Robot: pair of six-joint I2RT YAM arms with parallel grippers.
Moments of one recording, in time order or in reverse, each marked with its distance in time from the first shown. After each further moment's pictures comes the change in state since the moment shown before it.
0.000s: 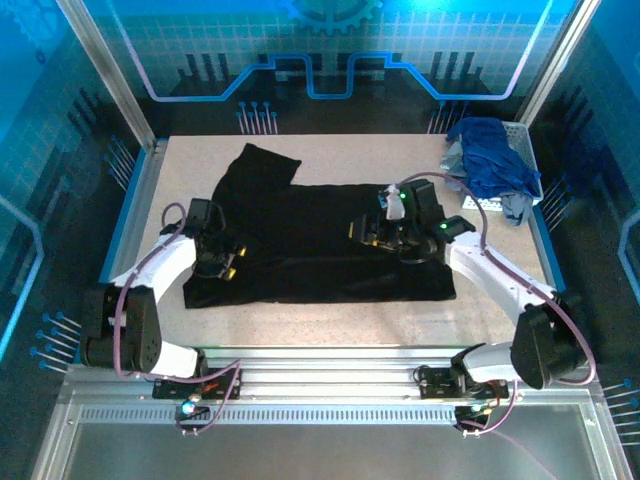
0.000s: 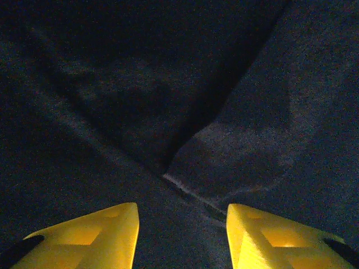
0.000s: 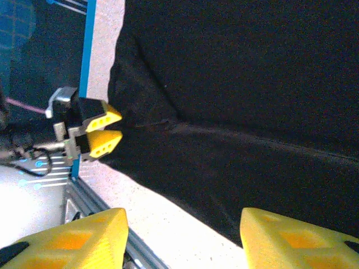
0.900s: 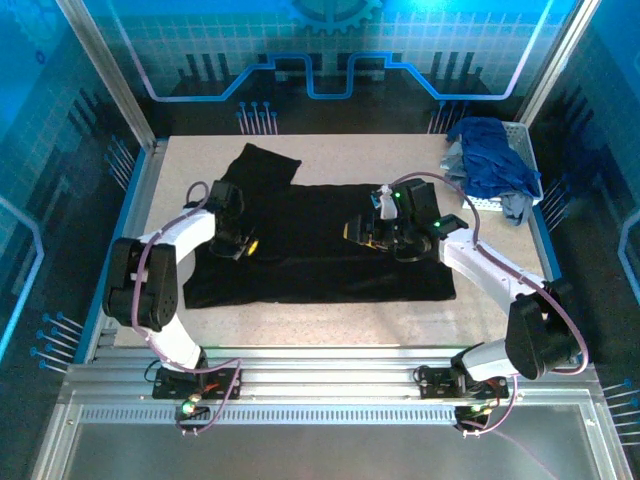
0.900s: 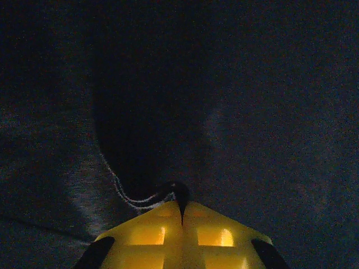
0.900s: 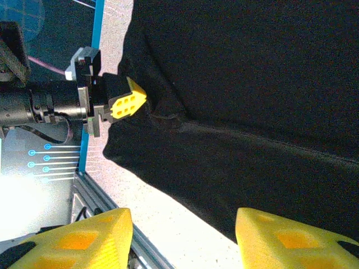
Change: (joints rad) left arm -0.082 0.241 0.254 -0.012 -0.006 0.088; right arm -0.002 0.016 0.000 0.025 -0.024 0.004
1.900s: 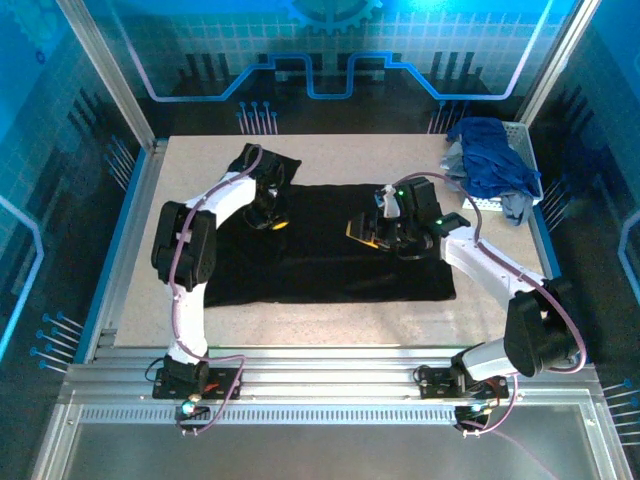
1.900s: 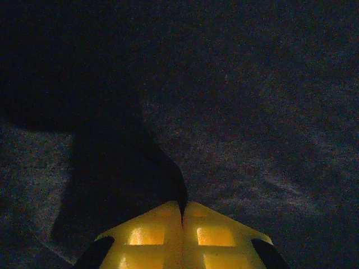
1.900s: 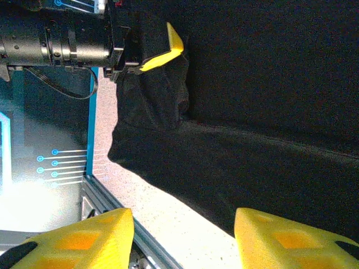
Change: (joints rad) left arm -0.137 0.376 0.518 -0.211 -0.053 0.467; right arm -0.030 0.013 0.004 -0.007 -0.033 0.027
